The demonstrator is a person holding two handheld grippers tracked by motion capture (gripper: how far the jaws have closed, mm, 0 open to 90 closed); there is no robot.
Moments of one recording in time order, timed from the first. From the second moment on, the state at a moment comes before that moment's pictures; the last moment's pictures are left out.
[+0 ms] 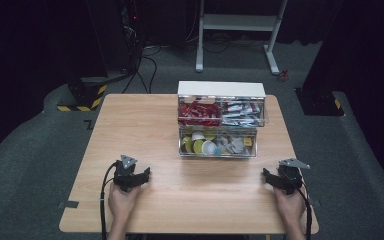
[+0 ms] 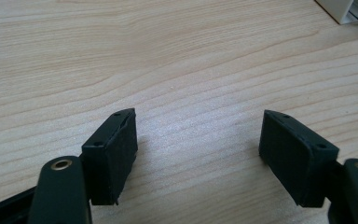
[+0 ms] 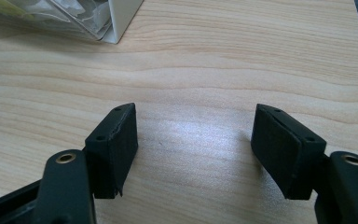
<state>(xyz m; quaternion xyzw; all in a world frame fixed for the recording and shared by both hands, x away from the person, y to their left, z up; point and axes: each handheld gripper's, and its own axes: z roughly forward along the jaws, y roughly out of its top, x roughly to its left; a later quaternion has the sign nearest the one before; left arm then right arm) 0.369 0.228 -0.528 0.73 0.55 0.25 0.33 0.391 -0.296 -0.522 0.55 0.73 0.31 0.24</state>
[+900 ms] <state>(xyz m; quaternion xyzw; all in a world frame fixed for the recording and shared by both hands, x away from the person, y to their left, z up) 0.369 0.229 -0.528 0.73 0.55 0.25 0.32 0.391 -0.293 -0.523 0.57 0.73 0.30 0.24</state>
